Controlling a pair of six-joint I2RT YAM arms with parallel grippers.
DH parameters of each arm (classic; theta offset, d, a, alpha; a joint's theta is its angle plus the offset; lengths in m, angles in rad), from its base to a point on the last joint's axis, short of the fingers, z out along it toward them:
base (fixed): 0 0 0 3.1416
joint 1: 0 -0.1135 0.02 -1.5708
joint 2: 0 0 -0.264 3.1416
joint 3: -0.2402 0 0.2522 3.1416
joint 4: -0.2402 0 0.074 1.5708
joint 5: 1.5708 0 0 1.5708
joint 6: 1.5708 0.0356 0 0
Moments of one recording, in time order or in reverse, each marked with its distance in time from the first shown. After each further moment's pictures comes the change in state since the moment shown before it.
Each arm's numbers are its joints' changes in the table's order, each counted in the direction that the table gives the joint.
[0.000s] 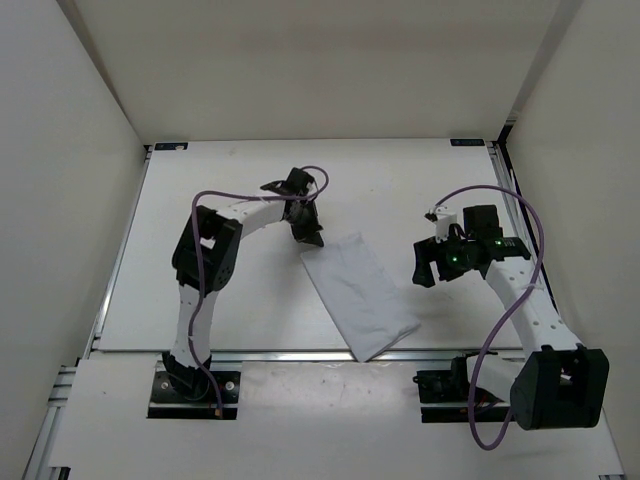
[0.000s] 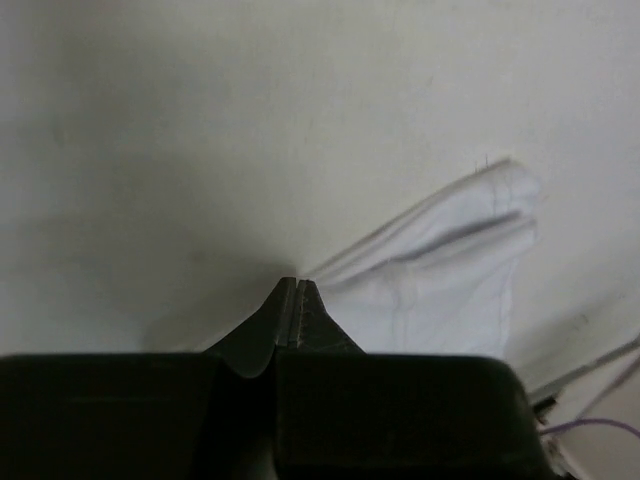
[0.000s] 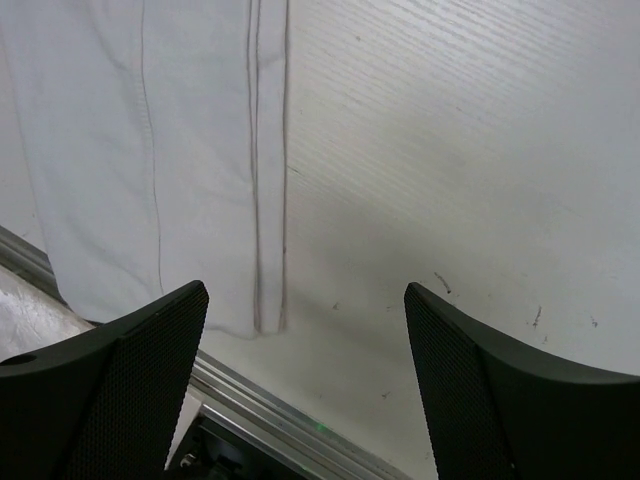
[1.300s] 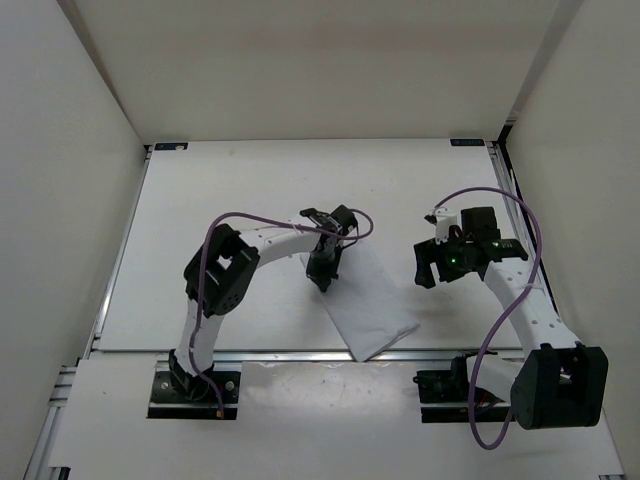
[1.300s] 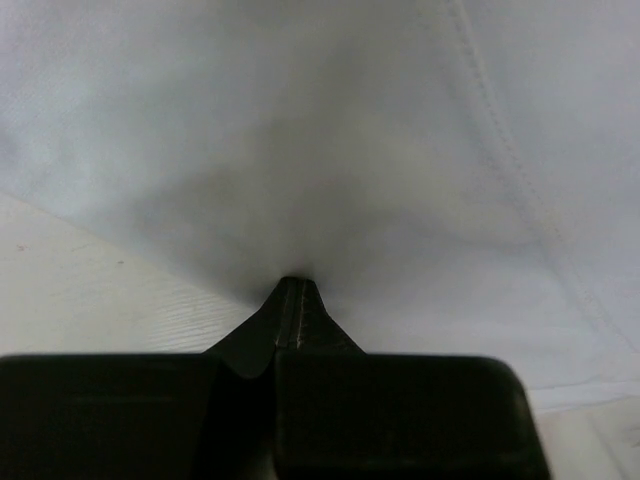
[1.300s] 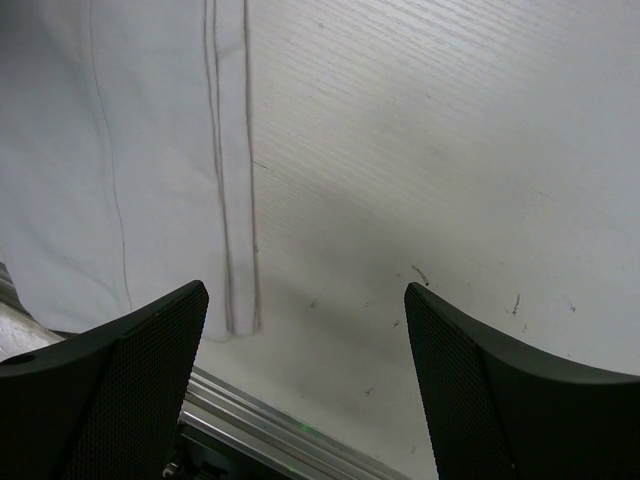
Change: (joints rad) left arm 0.303 0.045 -0.011 -0.354 -0.259 0.213; right arm -0.011 0.003 0.024 0.029 0.072 0.006
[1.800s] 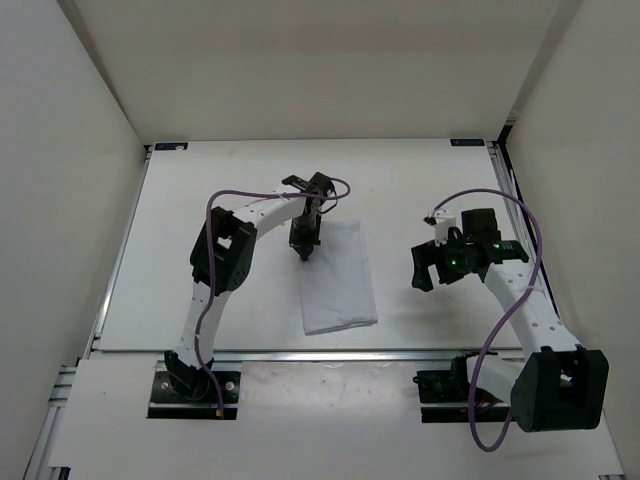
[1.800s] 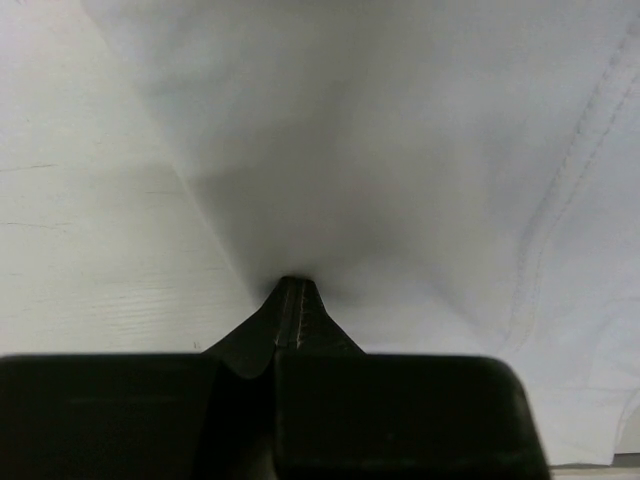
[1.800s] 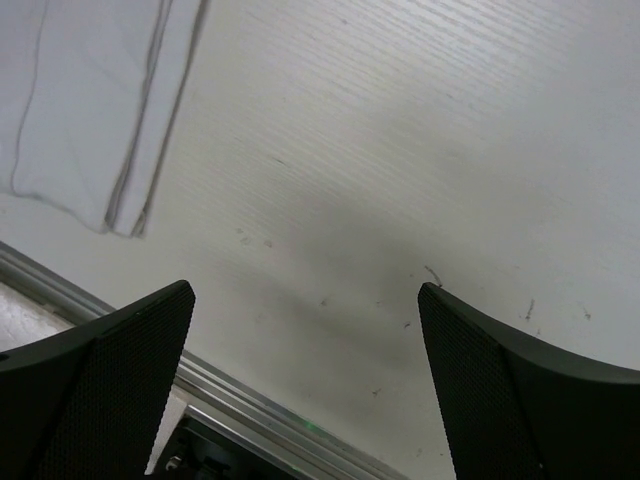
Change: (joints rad) left arm -0.214 -0.182 -0.302 -0.178 -0.042 0.063; right arm -0.001 0.013 0.009 -0.010 -0.028 -0.011
